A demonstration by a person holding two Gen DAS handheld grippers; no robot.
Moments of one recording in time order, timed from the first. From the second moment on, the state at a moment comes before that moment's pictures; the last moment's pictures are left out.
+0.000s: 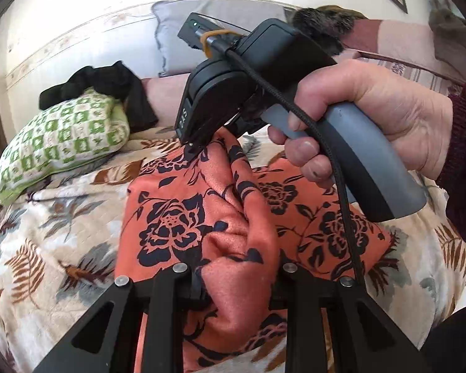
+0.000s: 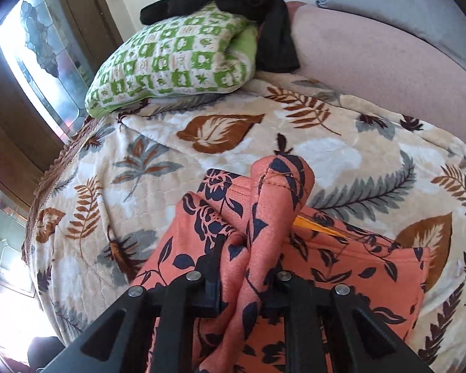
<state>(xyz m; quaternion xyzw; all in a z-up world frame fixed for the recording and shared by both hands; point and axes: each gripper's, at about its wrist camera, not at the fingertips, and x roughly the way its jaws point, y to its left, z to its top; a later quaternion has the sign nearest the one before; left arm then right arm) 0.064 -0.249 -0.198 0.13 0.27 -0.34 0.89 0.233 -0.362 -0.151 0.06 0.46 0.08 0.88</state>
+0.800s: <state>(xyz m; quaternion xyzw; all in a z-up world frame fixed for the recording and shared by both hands) 0.021 -0.384 -0.215 0.24 0.28 -0.45 0.82 0.202 -0.560 -0.252 0.23 0.41 0.02 0.88</state>
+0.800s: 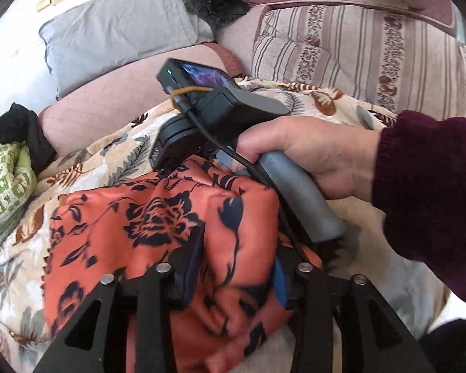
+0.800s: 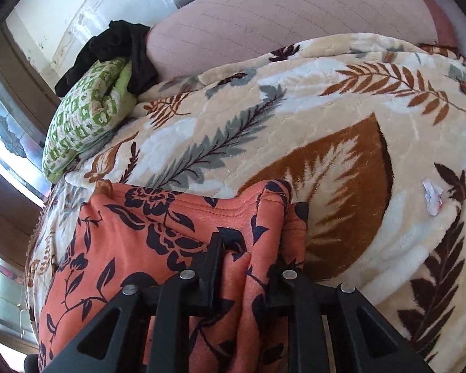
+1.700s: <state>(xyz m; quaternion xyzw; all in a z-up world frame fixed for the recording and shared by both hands) 0.108 -0.248 -0.240 0.20 0.37 -0.32 0.85 0.053 -0.473 -0.223 0.36 0.39 -0.05 0.85</state>
